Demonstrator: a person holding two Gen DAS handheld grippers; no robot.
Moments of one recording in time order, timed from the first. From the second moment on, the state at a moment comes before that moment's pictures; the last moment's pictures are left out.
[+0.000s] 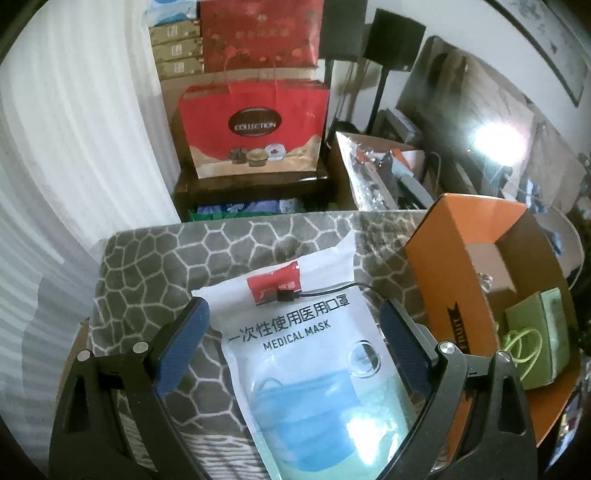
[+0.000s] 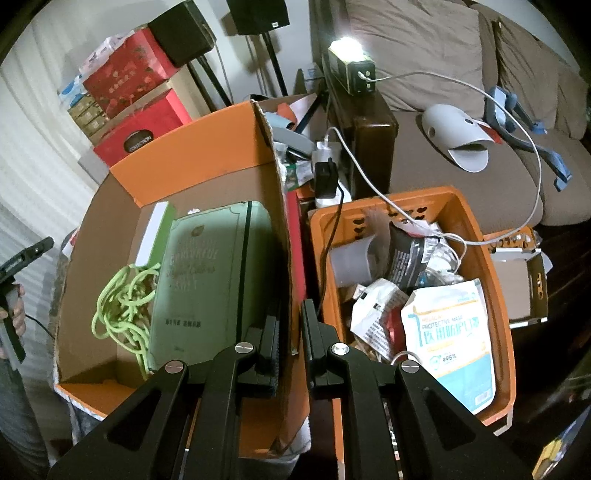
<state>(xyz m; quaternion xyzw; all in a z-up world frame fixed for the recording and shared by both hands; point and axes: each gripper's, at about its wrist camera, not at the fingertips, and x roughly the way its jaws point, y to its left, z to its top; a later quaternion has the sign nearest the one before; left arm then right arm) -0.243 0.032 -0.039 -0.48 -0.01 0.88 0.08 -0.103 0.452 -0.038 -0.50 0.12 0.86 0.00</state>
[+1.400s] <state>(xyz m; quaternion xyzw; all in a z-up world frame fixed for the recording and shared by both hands) -0.259 0.131 -0.122 -0.58 0.09 0.79 0.17 -0.101 0.451 -0.044 -0.51 0.12 0.85 0.01</state>
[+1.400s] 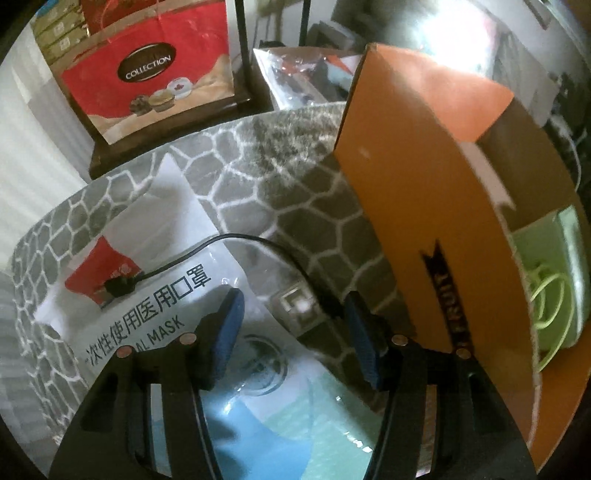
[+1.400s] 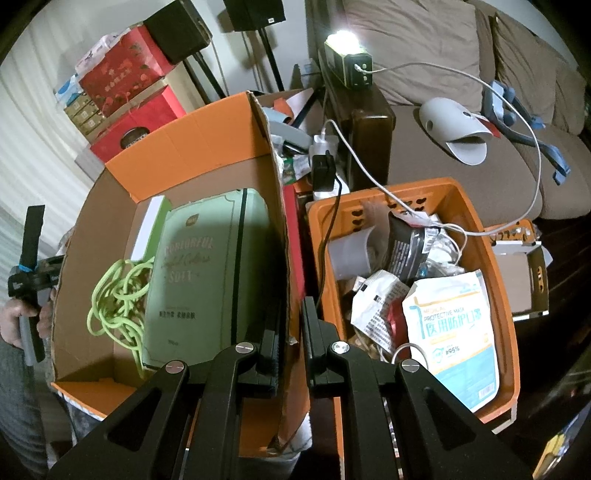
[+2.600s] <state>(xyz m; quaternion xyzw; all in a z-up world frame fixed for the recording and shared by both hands) -0.251 0.125 -0.077 -0.56 0.05 0.80 0.21 -0.100 0.451 -0.048 -0.51 0.13 0.85 0.01</state>
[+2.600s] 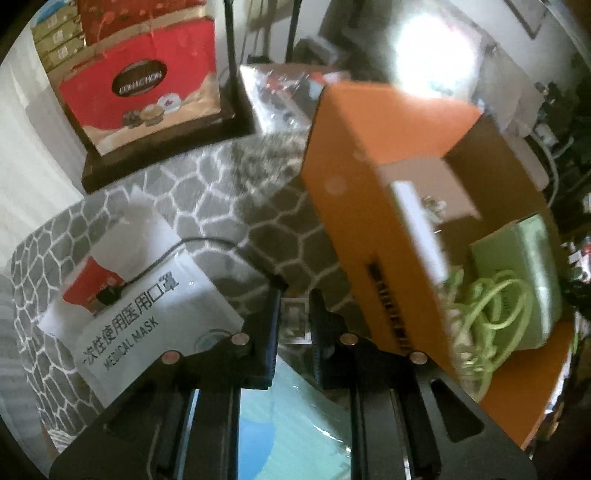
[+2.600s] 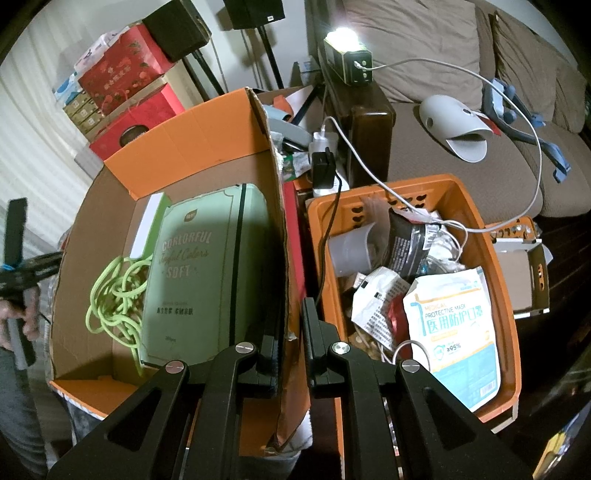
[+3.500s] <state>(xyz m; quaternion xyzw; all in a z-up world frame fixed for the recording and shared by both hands) -0.212 0.255 -0.002 -0.51 0.09 0.79 0.32 -0.099 0.449 -0.048 -0.51 0.13 0.85 0.00</state>
